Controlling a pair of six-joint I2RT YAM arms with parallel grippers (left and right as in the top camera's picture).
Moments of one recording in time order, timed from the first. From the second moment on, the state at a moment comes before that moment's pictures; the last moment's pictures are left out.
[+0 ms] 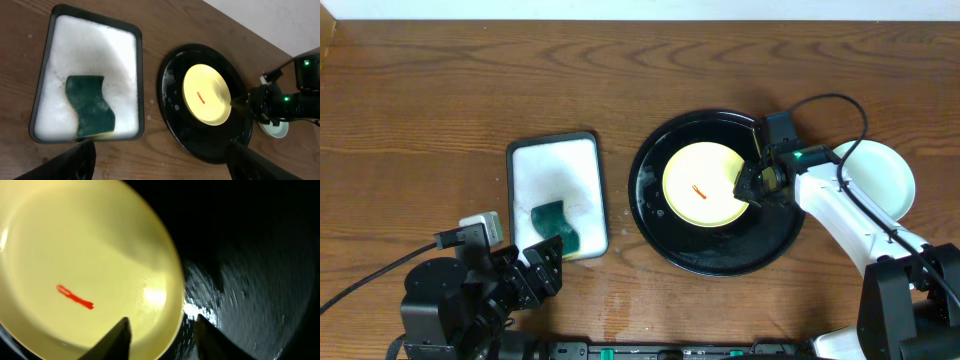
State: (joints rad) left arm -0.07 0.47 0.95 -1.14 0.26 -0.47; right arm 0.27 1.64 1.02 -0.71 -0.07 0.58
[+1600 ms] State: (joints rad) left arm -0.07 0.61 0.87 -1.21 0.19 -0.48; right arm 0.23 1.71 1.02 -0.71 -0.03 0.34
